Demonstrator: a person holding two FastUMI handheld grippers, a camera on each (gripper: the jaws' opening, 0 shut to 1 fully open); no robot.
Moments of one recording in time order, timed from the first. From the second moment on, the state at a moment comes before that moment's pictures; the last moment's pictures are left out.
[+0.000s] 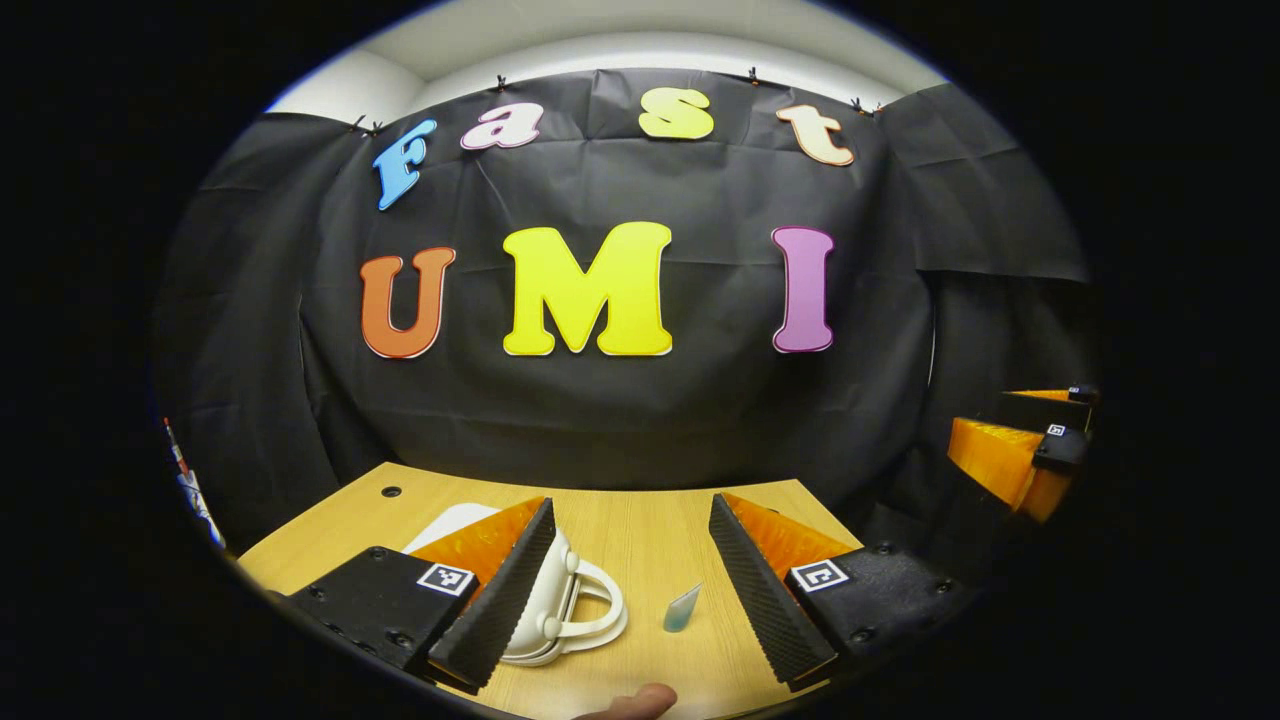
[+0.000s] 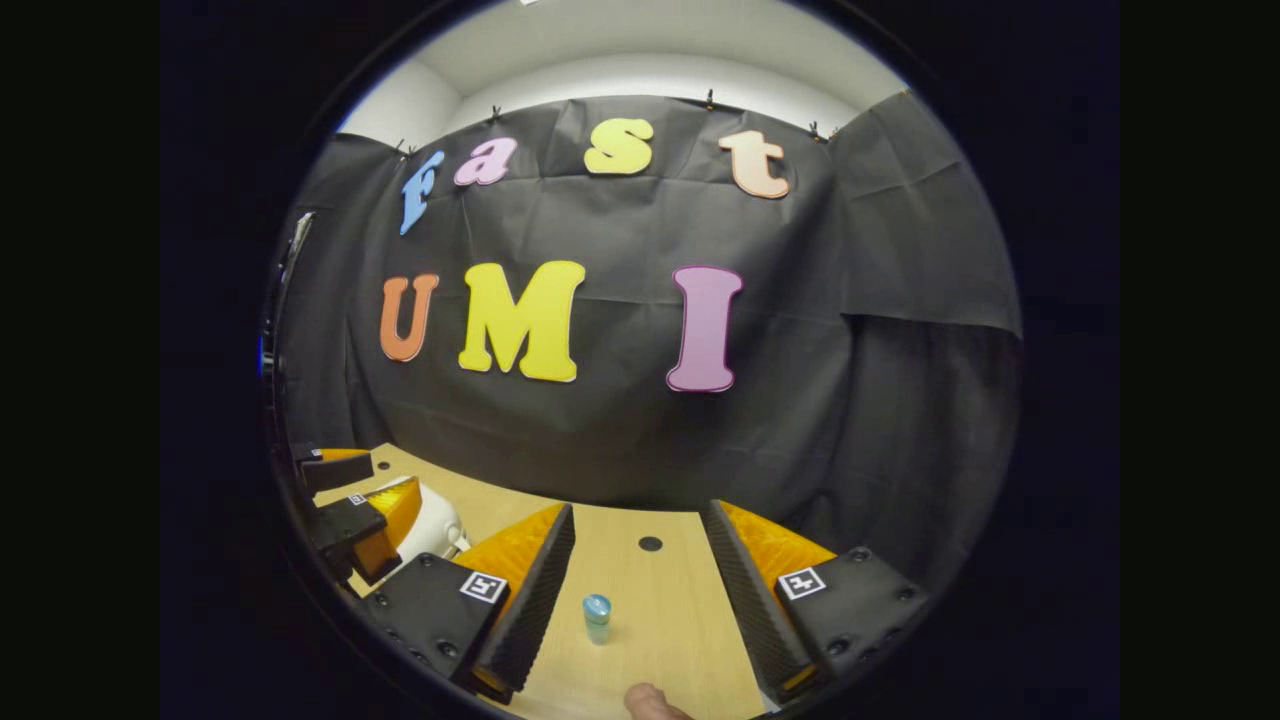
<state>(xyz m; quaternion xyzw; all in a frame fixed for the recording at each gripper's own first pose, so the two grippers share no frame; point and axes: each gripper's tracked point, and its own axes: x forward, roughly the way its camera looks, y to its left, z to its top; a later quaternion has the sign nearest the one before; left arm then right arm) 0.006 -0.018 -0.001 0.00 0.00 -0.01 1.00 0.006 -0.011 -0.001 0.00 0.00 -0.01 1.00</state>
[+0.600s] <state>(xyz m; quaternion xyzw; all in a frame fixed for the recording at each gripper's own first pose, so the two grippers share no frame) 0.028 -0.006 -0.064 0.03 0.04 0.00 1.00 0.010 -0.024 -0.019 0.00 0.02 -0.02 1.00</state>
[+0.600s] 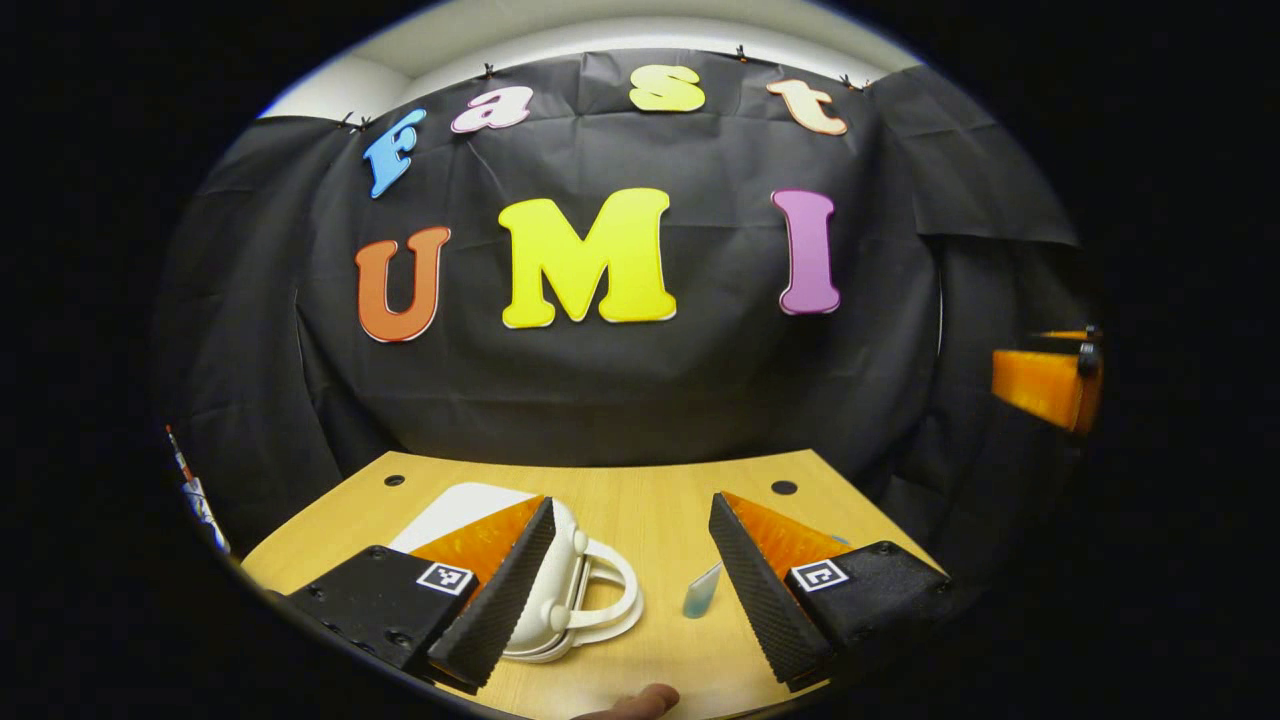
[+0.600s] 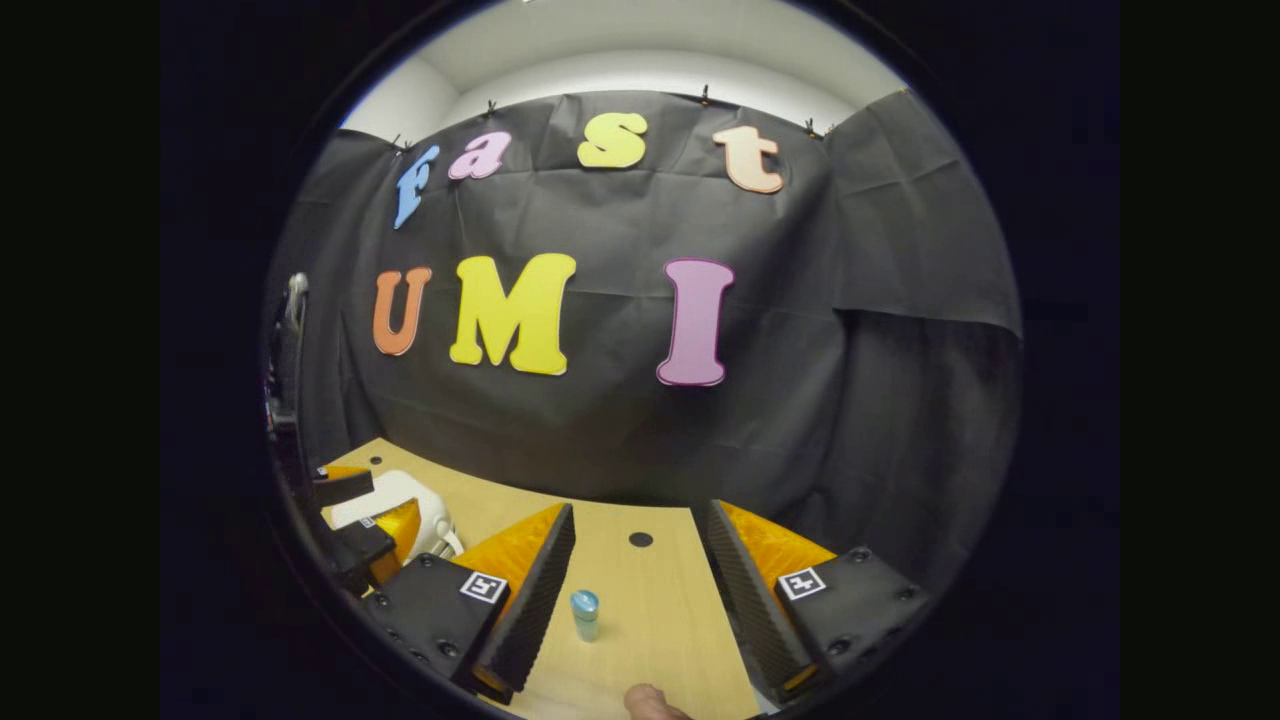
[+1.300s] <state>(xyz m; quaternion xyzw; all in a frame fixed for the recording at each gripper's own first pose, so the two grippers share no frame) 0.067 0.015 -0.202 0.36 0.09 -0.02 0.93 0.013 -0.066 -0.060 0.01 0.06 -0.08 1.00</state>
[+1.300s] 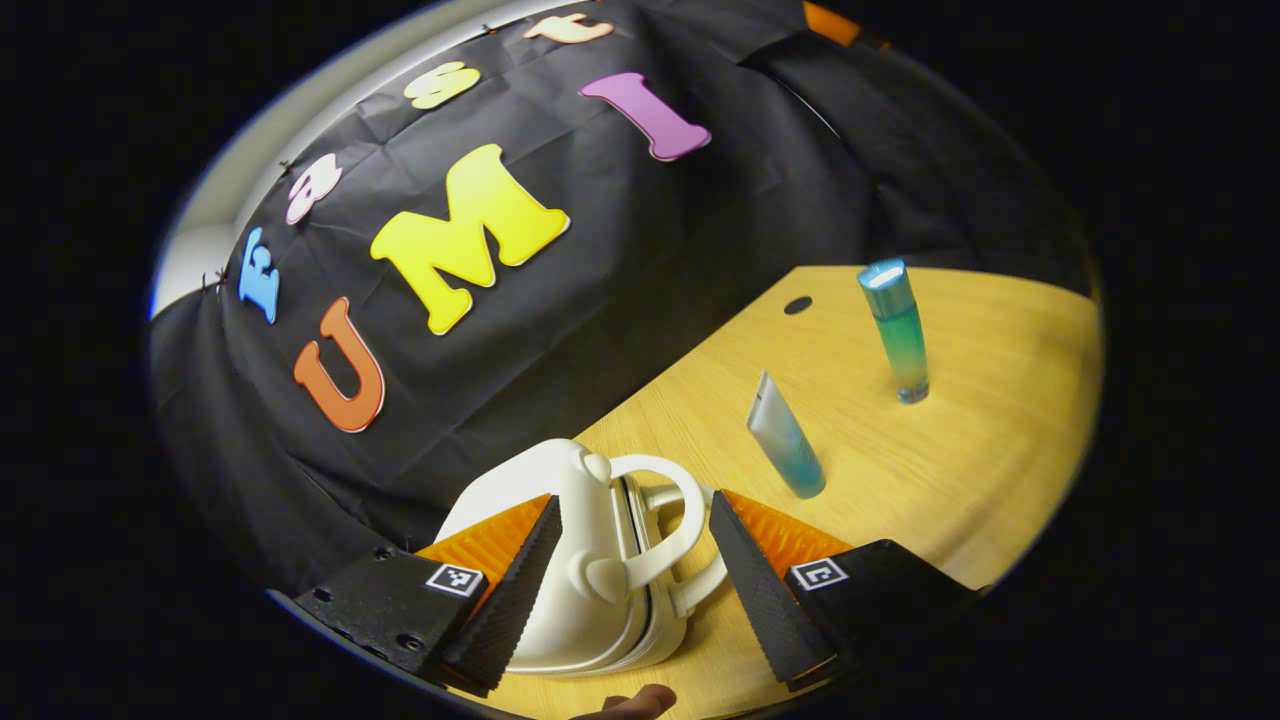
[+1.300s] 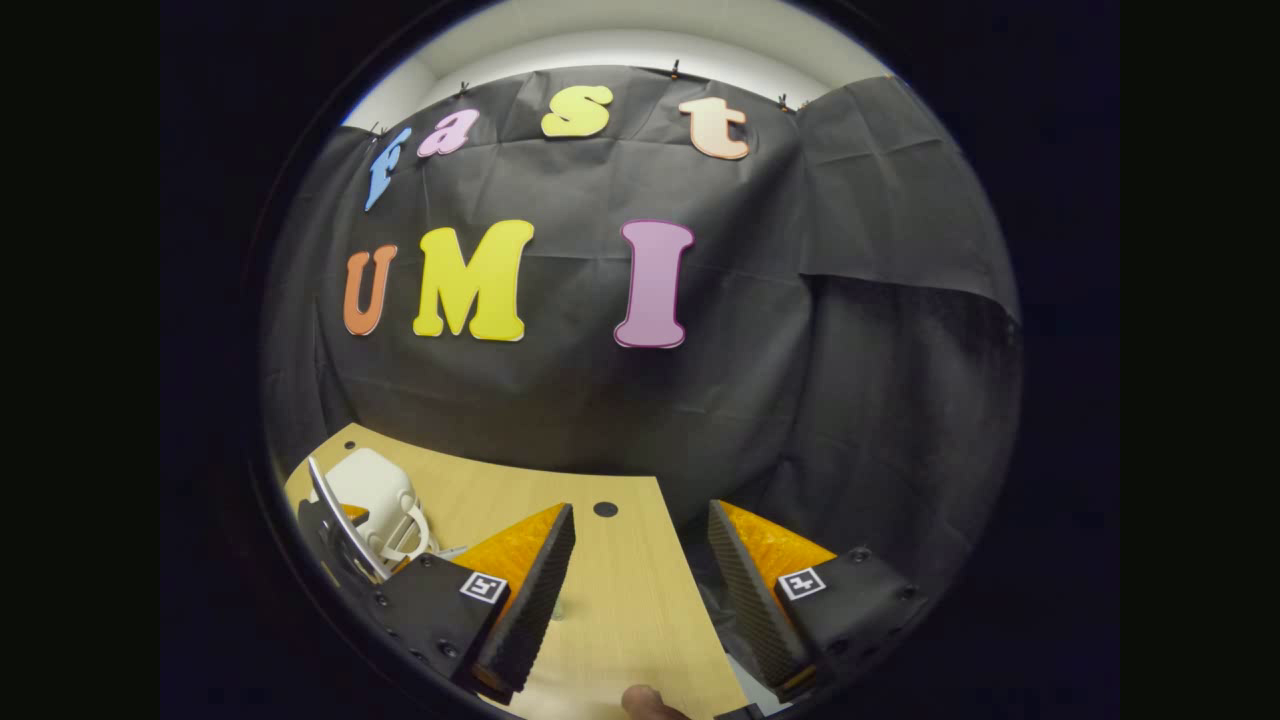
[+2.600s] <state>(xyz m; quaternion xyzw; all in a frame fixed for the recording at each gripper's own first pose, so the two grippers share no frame) 0.107 0.021 -0.228 0.57 0.13 0.01 0.81 -0.017 -0.072 -0.089 0.01 0.09 -0.07 0.99</state>
